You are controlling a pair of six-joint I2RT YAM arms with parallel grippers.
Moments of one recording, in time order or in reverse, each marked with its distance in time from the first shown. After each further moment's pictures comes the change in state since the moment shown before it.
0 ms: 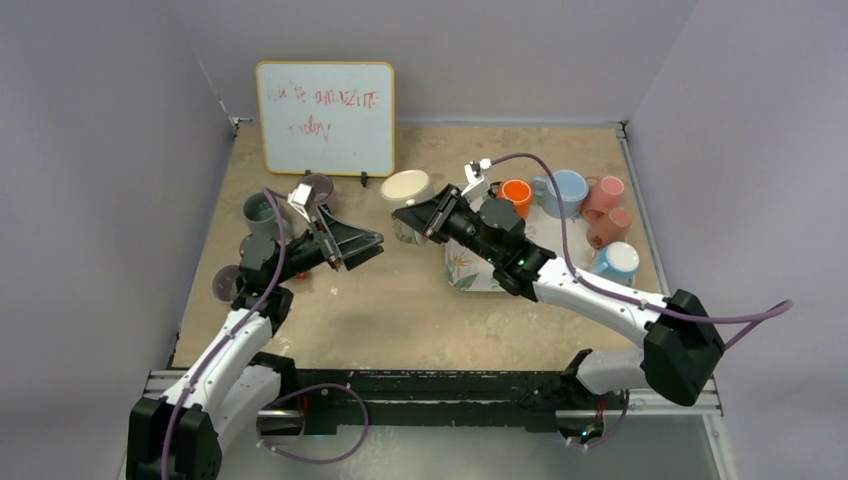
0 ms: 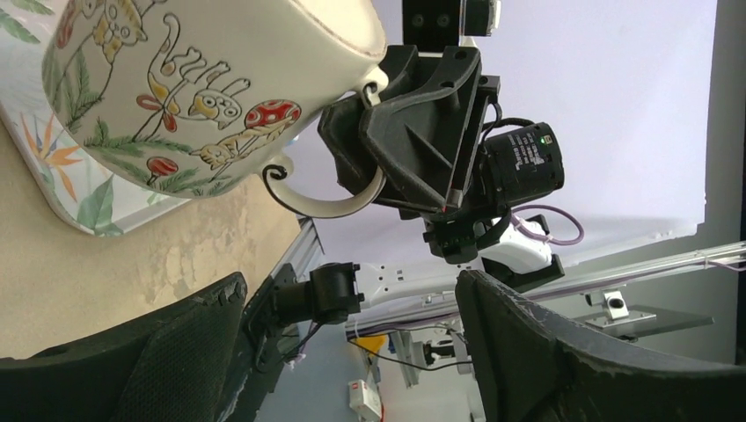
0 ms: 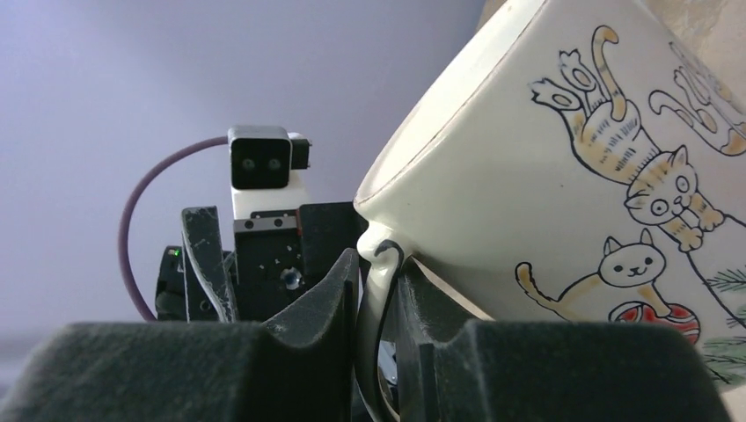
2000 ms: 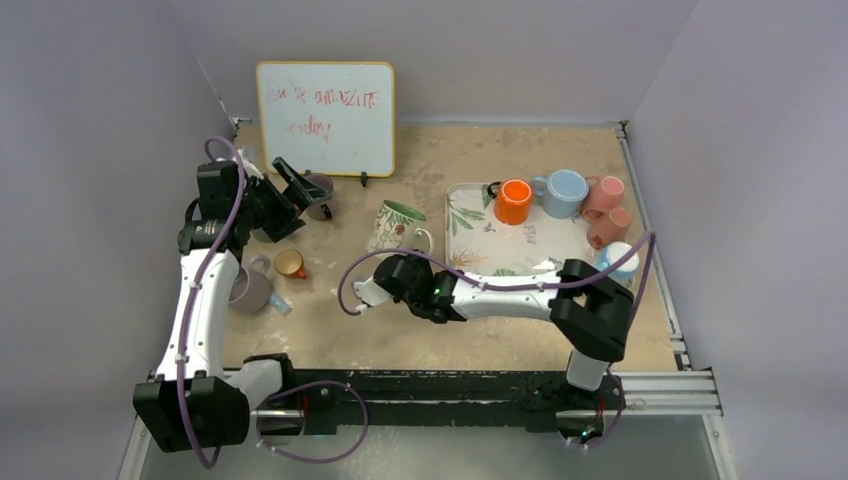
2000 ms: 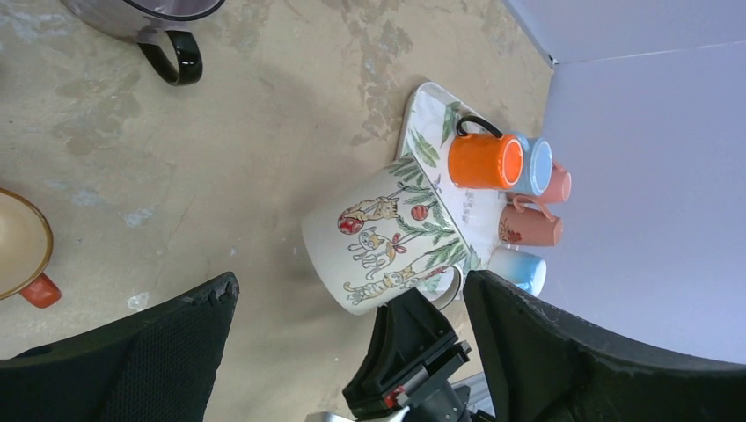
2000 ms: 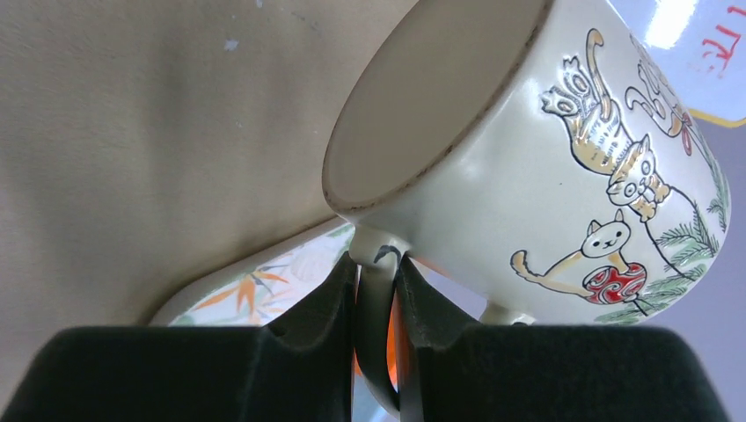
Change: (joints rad) left arm 0.322 0.240 0.649 -1.178 -0.345 0.658; right arm 0.359 0.406 0.227 -0.598 0.637 -2.126
